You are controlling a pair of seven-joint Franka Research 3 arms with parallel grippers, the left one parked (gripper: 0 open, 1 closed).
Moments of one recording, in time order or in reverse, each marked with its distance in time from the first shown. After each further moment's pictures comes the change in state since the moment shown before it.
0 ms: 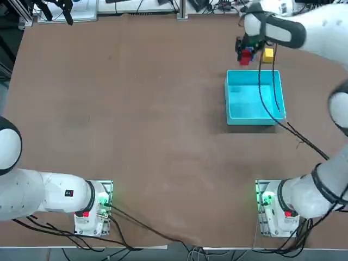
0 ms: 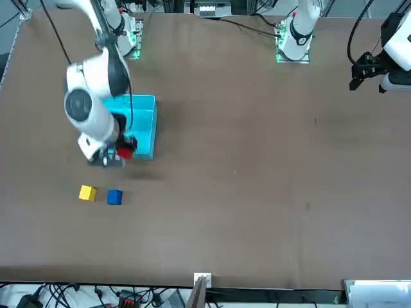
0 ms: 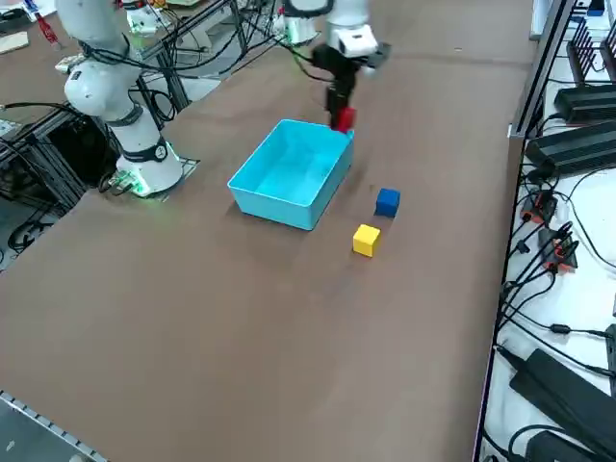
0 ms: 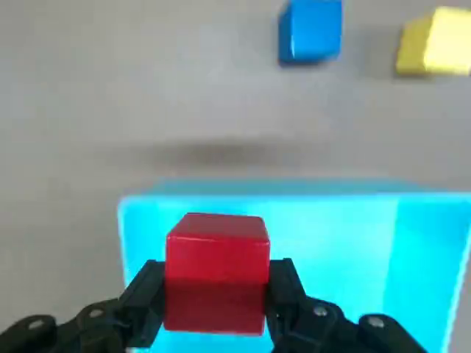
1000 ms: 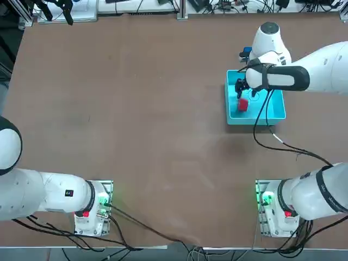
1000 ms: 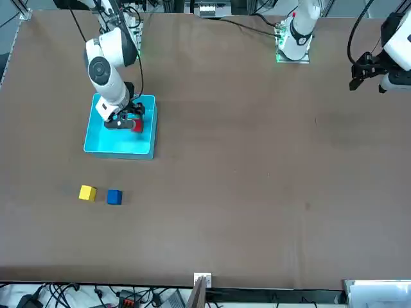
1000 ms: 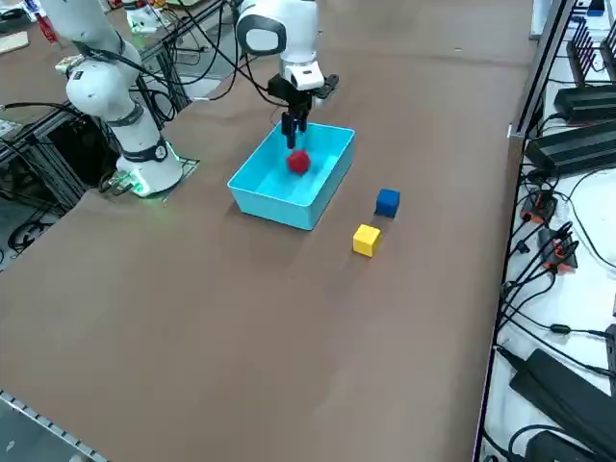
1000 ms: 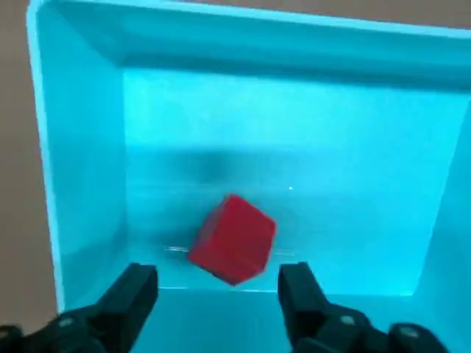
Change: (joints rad) arm 0.052 -0.130 0.006 -0.389 0.000 0.253 0.006
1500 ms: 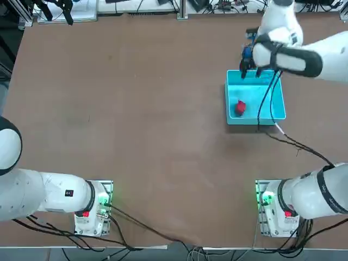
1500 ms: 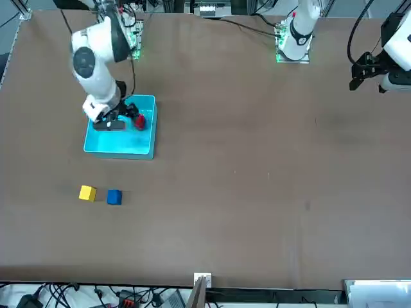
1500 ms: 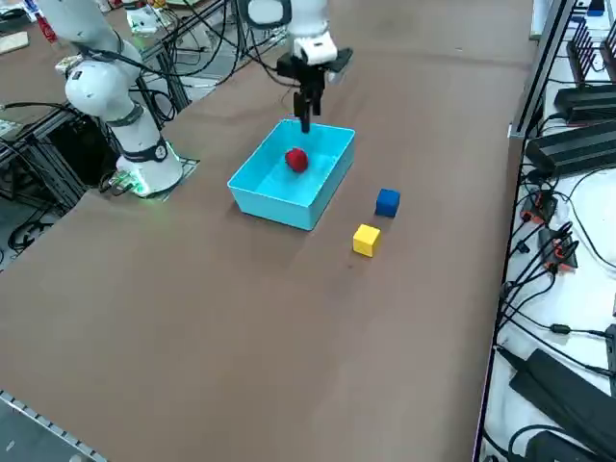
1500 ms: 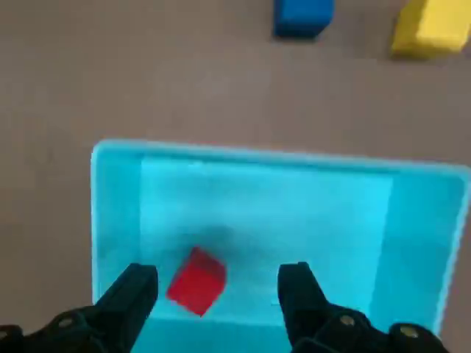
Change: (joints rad) arm -0.079 0.003 -0.024 0.211 -0.001 -0.093 -0.114
